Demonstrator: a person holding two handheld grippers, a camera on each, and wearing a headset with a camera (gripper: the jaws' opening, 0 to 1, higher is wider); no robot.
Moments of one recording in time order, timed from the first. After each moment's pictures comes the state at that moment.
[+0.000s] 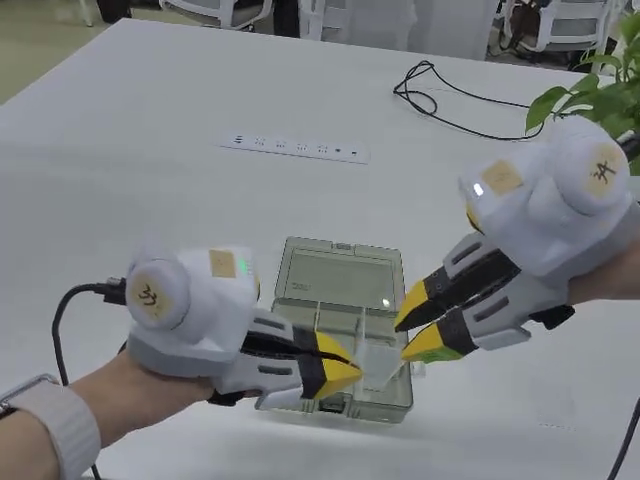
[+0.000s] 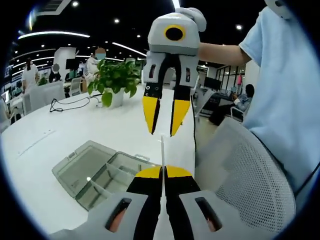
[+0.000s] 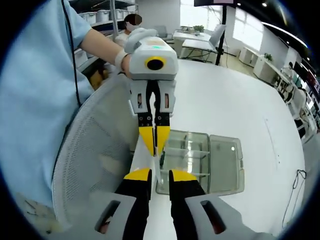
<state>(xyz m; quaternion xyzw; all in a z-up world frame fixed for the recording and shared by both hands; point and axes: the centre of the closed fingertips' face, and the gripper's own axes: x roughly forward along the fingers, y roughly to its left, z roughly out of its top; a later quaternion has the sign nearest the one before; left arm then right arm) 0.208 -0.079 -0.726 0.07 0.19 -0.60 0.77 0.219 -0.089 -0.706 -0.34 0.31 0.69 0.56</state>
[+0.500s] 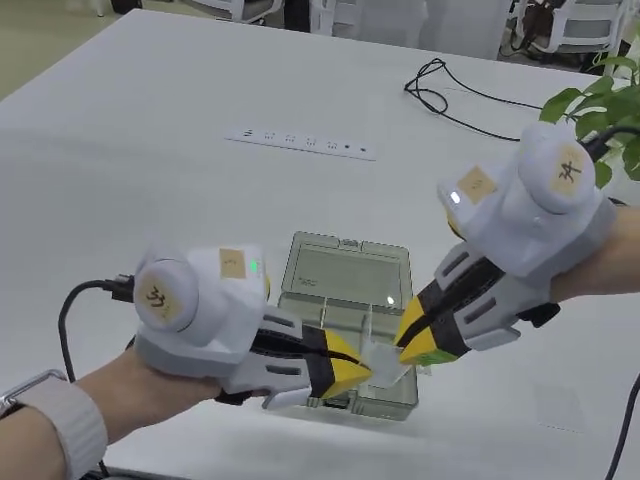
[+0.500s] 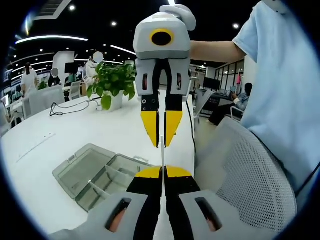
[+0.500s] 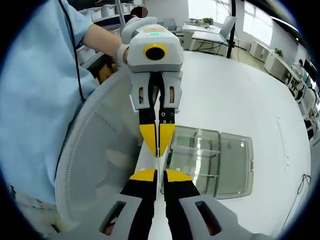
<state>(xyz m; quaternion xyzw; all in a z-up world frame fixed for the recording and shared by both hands) 0.207 -0.080 -0.723 0.06 0.18 -0.60 0.77 0.212 -0.086 -0.717 -0.35 0.33 0.70 0.52</state>
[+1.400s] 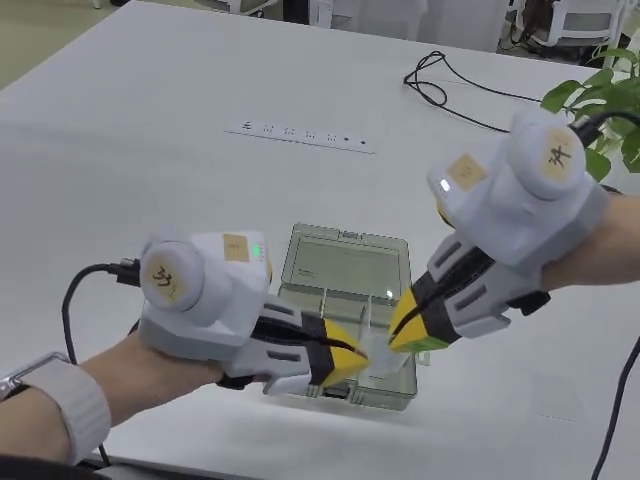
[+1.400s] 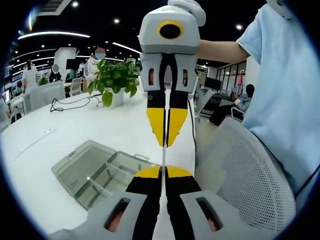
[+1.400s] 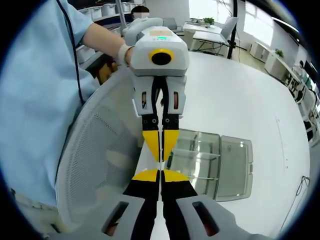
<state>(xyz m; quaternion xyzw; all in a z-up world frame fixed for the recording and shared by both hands) 0.207 -0.079 -0.727 0.06 0.19 -0.60 0.77 0.208 -0.080 -0.715 -0.35 0.33 0.70 0.52</state>
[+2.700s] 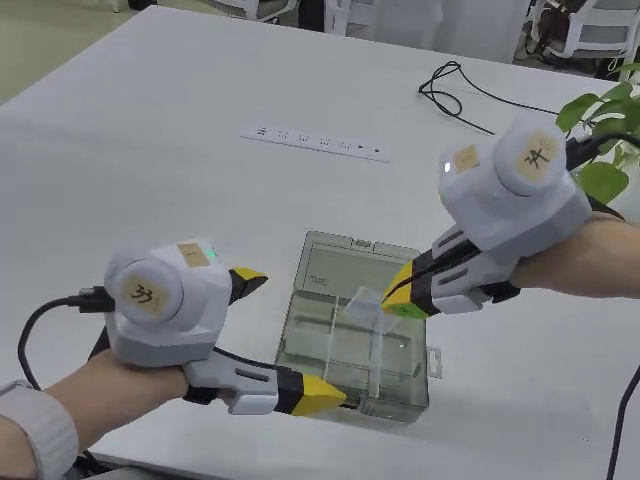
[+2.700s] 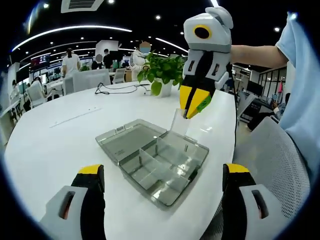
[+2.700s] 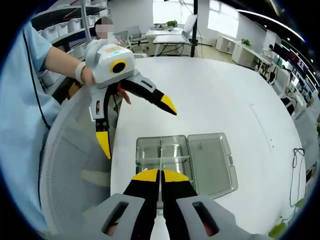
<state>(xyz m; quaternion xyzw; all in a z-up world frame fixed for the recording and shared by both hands) 0.250 -0.006 -0.755 0.05 0.23 -0.43 0.87 0.263 -0.060 -0.719 -0.30 0.34 0.62 0.64</state>
